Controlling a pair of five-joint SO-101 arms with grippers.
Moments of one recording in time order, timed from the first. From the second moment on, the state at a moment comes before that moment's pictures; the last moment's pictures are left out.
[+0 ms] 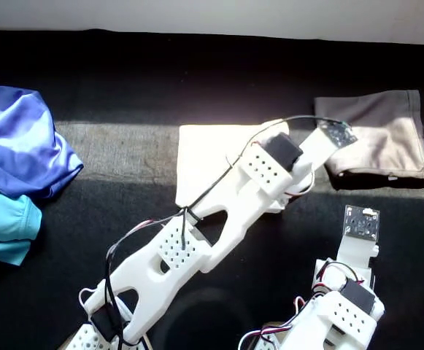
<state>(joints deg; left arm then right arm) 41.7 61.1 -80.5 99.3 -7.4 31.7 -72.1 94.4 51.4 25.5</state>
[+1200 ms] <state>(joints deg) 11.8 71.9 -85.1 88.1 -4.4 -6.5 -21.0 54.8 45.1 15.5</state>
